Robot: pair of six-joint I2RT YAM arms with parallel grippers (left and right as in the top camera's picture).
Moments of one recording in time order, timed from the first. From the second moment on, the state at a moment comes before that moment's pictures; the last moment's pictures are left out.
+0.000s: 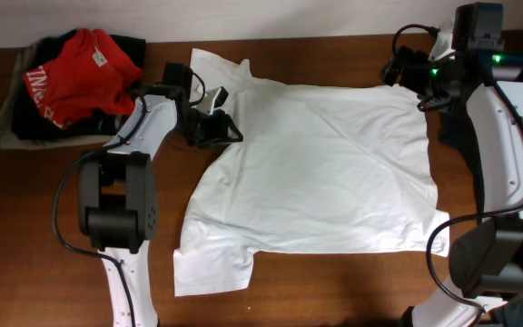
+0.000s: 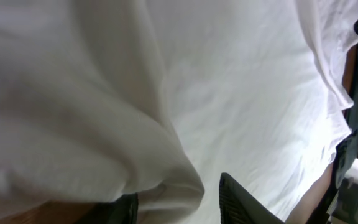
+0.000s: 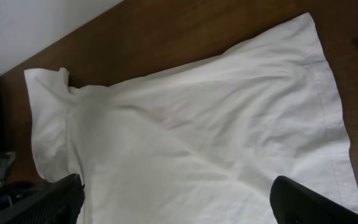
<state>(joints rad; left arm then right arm) -0.14 2.27 1.74 -0.84 0.68 -0.05 -0.12 1.85 1.84 -1.00 -0.29 0.32</state>
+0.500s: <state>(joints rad) -0.14 2.27 1.74 -0.81 0.68 -0.04 -0.12 1.85 1.84 -1.00 -0.29 0.32</state>
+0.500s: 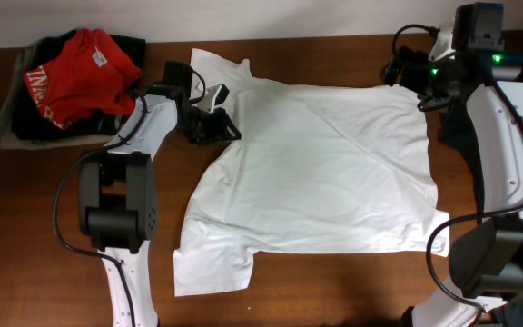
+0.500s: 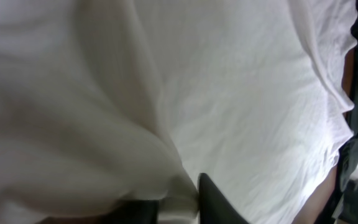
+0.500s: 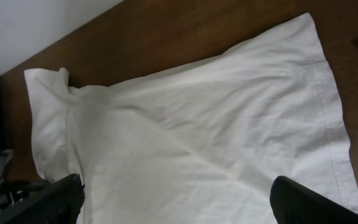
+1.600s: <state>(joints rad) -0.09 2.27 1.95 -1.22 -0.08 -0.20 -0.12 1.85 1.84 -1.00 -0.29 0.32</state>
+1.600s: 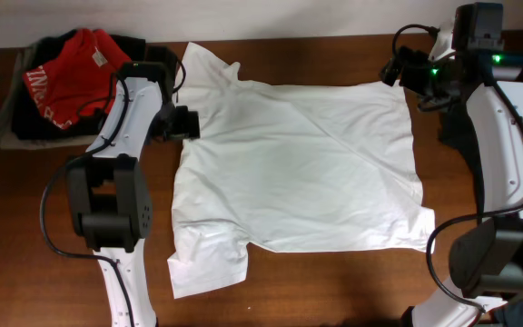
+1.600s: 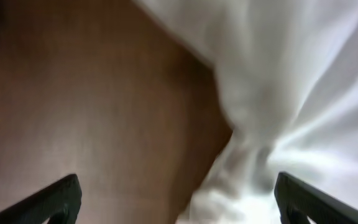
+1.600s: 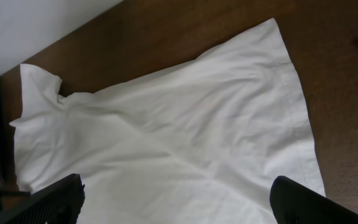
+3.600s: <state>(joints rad) 0.00 2.38 1.97 -0.87 0.20 -0.38 -0.12 1.85 1.84 -1.00 -0.29 0.32</state>
